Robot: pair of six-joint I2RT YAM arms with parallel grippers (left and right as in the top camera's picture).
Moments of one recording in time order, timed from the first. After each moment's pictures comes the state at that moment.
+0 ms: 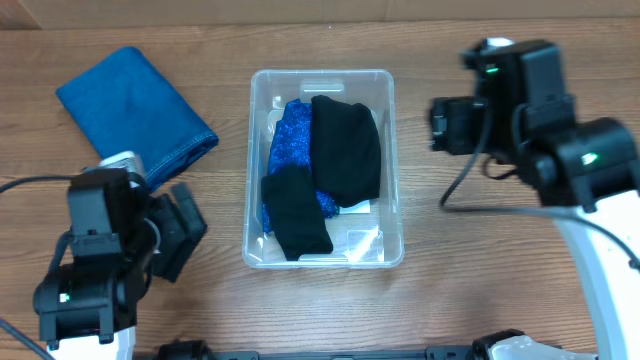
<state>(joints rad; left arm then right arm) 0.11 0.91 1.11 -1.12 -0.06 -0.36 0.25 1.41 1.74 -1.25 0.06 0.21</state>
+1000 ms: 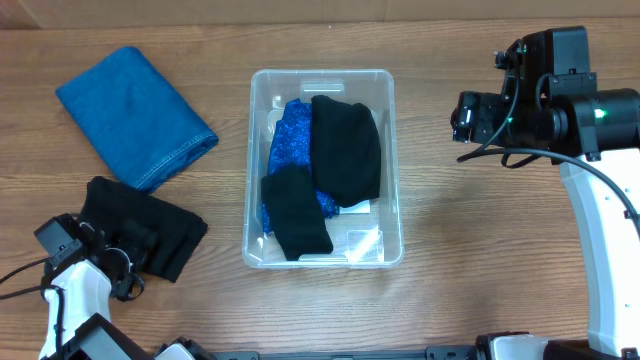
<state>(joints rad) 0.72 1.38 0.59 -0.49 0.24 -0.42 0.09 1.50 1.72 -1.28 -0.08 0.20</state>
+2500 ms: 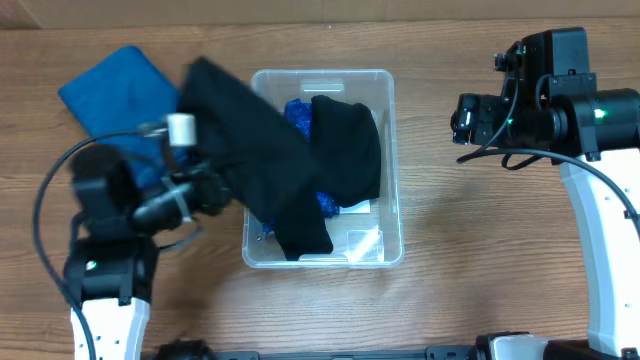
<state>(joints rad) 0.02 0.98 0.97 -0.51 0.90 -0.46 0.09 1.50 1.72 -1.30 -0.08 0.20</state>
